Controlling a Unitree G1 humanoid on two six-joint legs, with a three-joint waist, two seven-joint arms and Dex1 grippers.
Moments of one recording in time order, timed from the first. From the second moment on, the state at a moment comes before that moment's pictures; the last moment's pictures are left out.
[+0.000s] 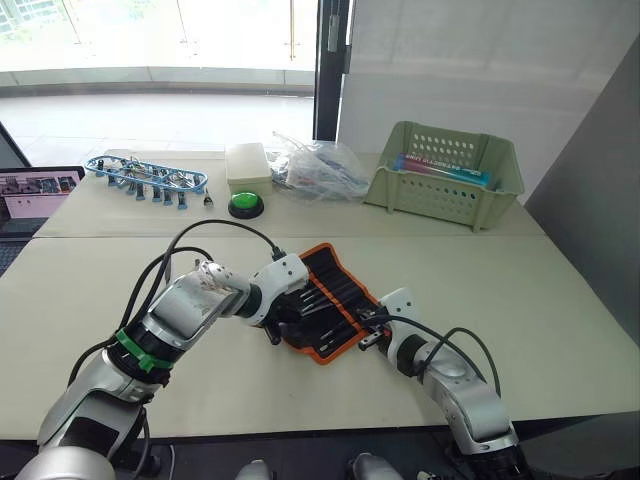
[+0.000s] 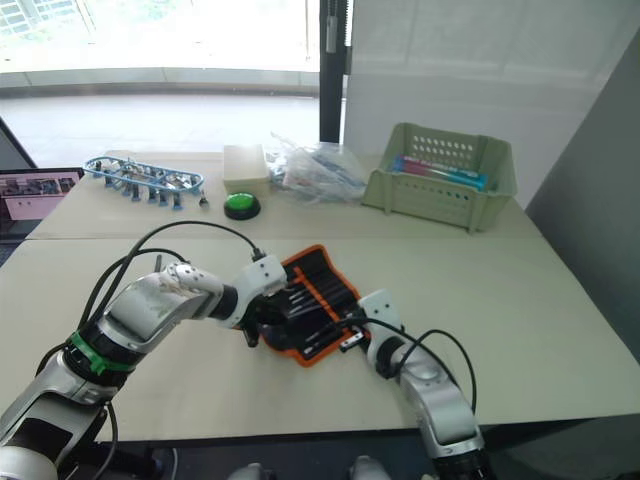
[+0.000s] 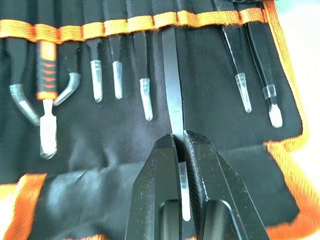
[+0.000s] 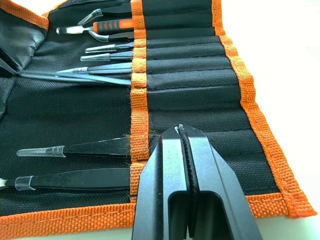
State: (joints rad) left arm -0.78 0.65 -0.48 -0.13 -0.29 1.14 -0.81; right arm -0.15 -0.22 0.15 -0.23 0.14 0.55 0.37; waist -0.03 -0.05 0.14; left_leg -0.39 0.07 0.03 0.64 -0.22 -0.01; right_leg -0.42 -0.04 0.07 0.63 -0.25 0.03
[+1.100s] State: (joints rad) left arm -0.82 0.50 -0.42 0.04 -0.16 0.90 -0.89; right arm -0.15 -0.22 0.15 -0.24 0.14 0.57 0.37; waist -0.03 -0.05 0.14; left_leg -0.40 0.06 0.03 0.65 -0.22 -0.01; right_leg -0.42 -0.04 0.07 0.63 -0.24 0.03
